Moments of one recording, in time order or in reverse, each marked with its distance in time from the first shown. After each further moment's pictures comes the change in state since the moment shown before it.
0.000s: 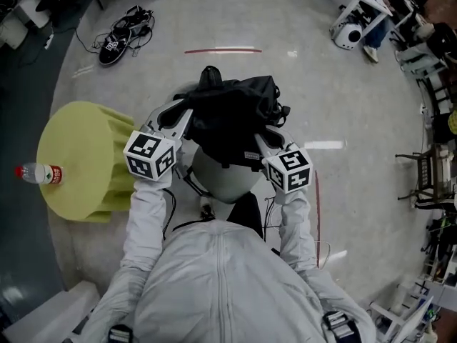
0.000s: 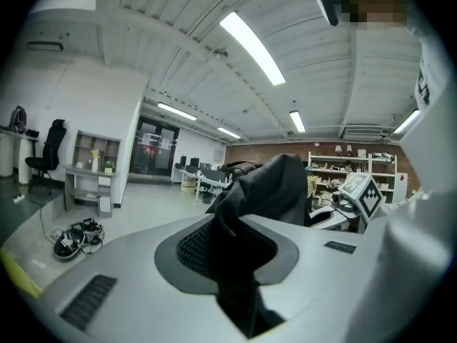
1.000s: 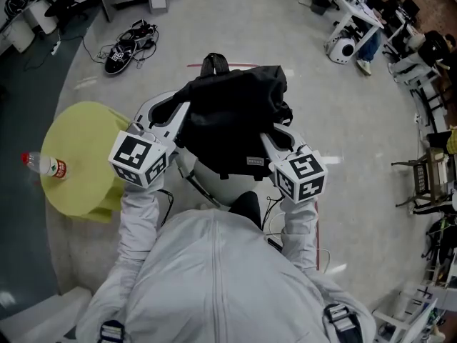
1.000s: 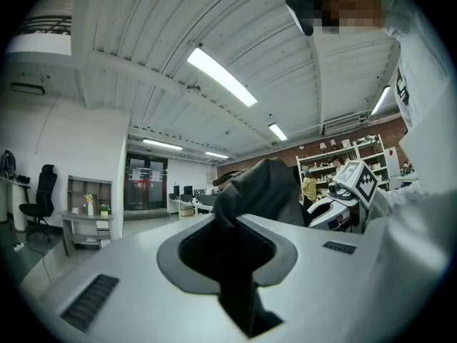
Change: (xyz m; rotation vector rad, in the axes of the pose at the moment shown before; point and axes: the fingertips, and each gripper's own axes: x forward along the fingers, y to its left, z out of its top) left arm -0.082 -0.035 0.097 0.205 -0.187 -0.024; right arm -0.067 0.059 0.081 -0.110 -0.094 -0.027
